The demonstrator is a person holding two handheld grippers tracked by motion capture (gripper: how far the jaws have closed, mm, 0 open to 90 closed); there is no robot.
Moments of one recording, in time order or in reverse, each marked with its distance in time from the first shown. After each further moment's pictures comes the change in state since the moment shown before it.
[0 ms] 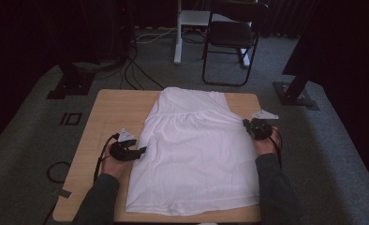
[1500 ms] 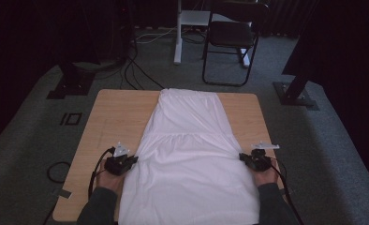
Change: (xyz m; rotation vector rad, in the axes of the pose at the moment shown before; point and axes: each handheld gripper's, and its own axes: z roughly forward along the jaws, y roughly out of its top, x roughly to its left) left arm -0.021 -0.053 -0.028 0.048 -0.005 0.036; right arm 0.040 -0.098 -0.037 0.153 0.207 0.155
